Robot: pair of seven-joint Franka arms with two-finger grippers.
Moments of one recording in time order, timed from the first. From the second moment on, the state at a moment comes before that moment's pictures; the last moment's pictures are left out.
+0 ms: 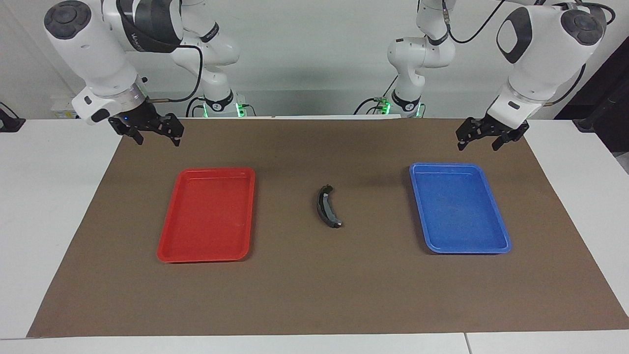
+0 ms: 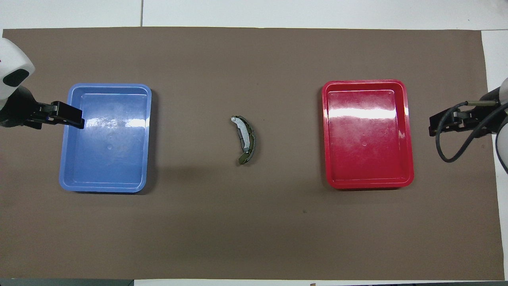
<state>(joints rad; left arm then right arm) -0.14 0.02 0.04 -1.65 -0.03 1.60 0.00 0.07 -0.01 -0.08 -1.69 -0.04 1.54 0.06</state>
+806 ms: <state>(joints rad) -0.14 0.02 0.04 -1.66 -0.03 1.60 0.00 0.03 -0.03 -0.09 -1.69 -0.05 1.55 0.05</state>
